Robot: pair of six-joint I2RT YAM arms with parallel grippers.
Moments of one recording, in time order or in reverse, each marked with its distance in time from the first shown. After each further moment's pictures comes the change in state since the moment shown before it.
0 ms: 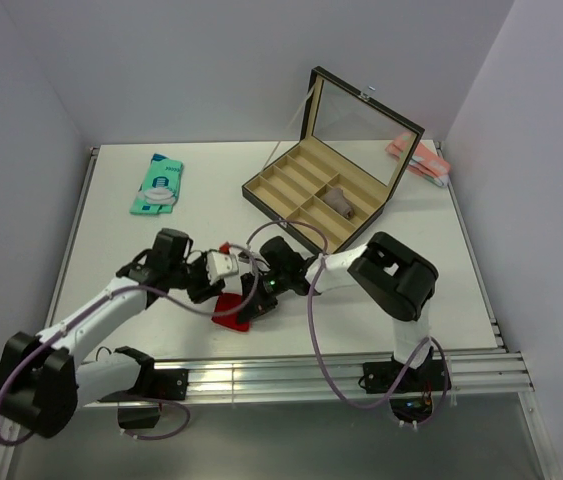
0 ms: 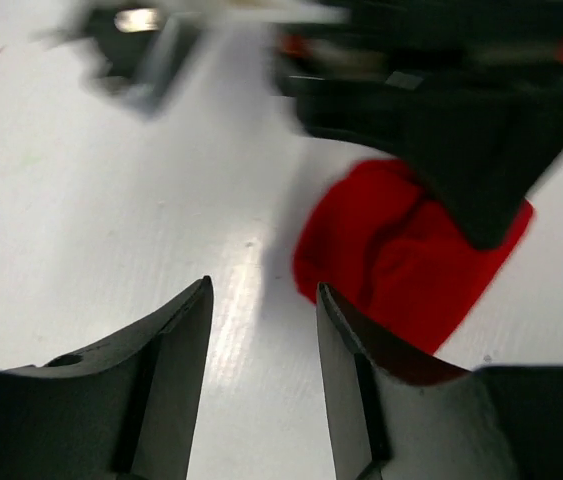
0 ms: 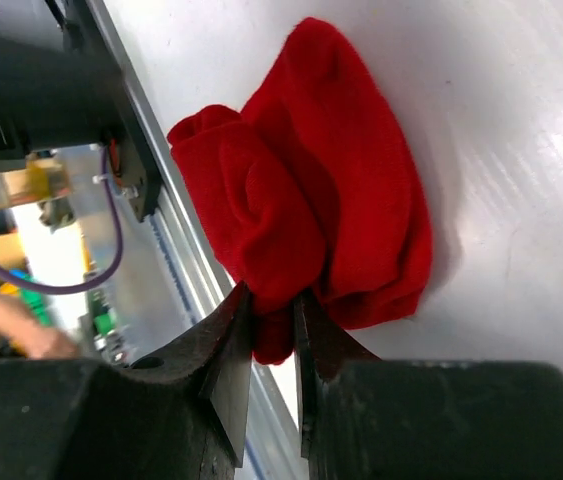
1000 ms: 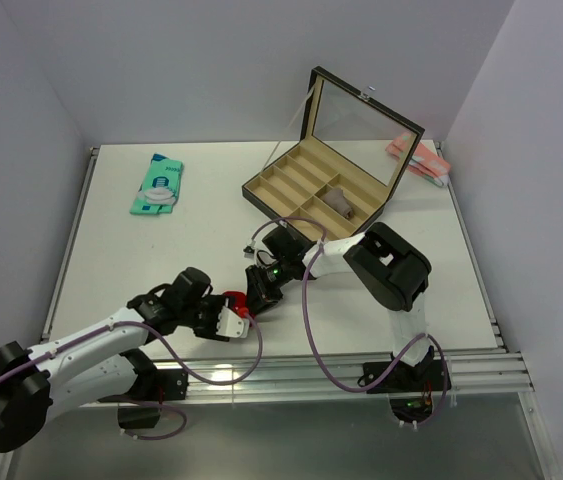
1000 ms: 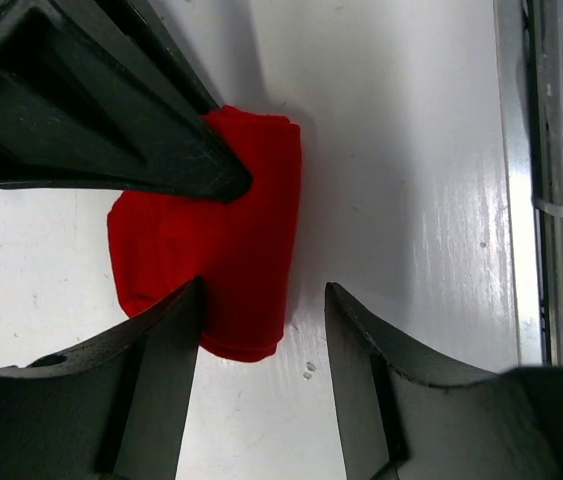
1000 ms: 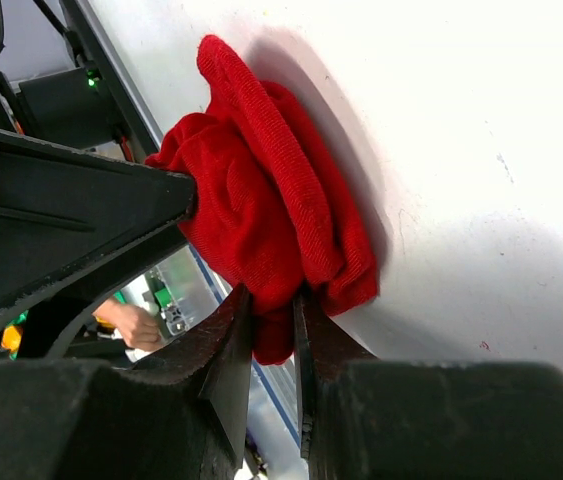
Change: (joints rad) left arm -0.370 -0.190 -0.253 0.042 -0.171 0.234; right arm -0.092 0.085 0.139 -0.254 -0.128 -0.006
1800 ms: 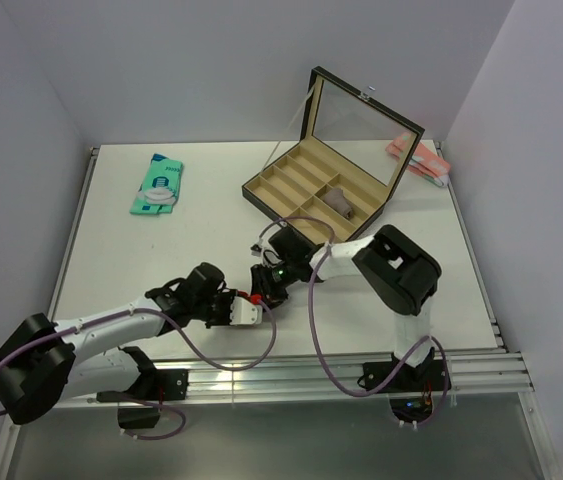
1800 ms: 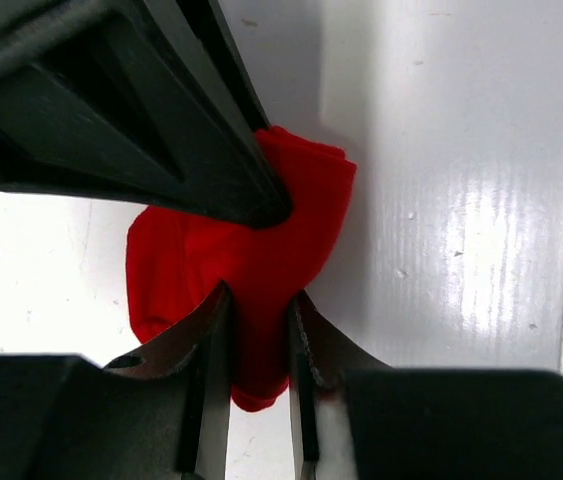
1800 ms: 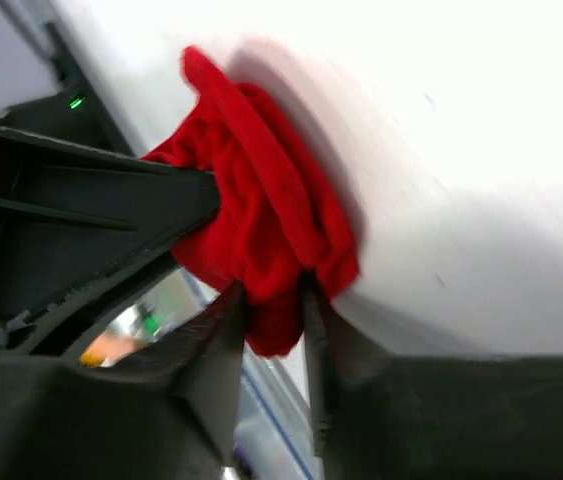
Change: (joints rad) left arm -0.049 0.177 0.035 0.166 -0.082 -0.161; right arm -0.014 -0.050 -0.060 0.035 0.049 0.025
